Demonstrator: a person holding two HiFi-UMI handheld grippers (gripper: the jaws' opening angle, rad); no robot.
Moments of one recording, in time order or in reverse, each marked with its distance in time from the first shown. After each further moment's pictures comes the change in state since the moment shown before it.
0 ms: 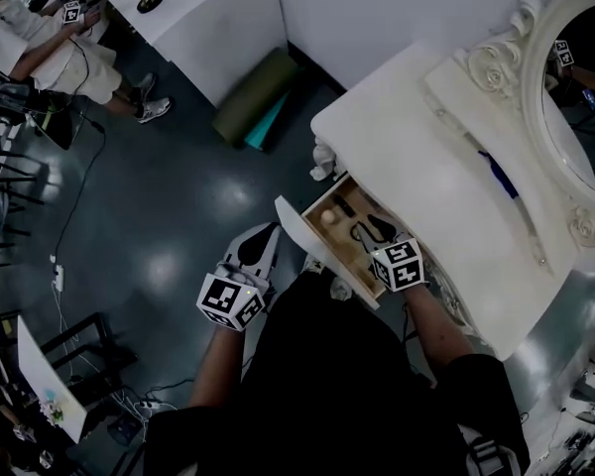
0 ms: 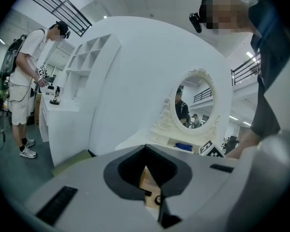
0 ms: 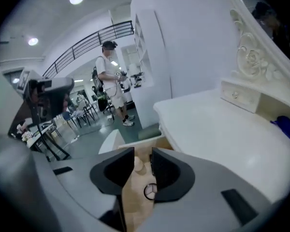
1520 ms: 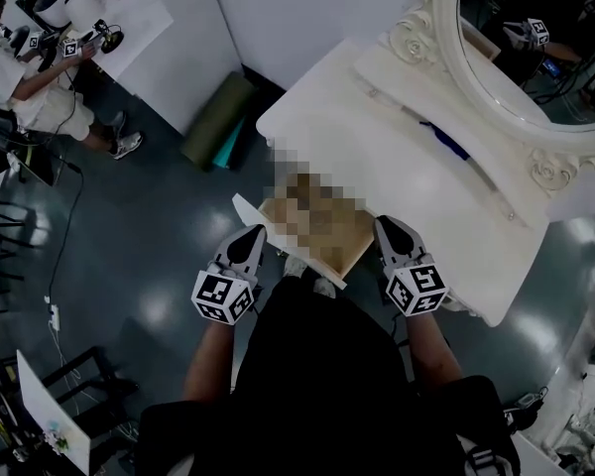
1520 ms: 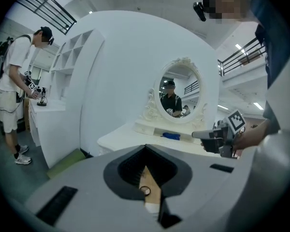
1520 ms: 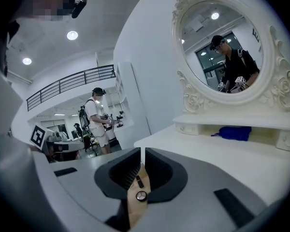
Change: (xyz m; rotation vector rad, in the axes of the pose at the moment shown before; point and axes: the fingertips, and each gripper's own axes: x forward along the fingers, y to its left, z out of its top) left arm 0.008 -0.086 -0.040 0.100 0.074 -0.082; right arm -0.207 -0.033 0.011 0.199 -0.451 -0.216
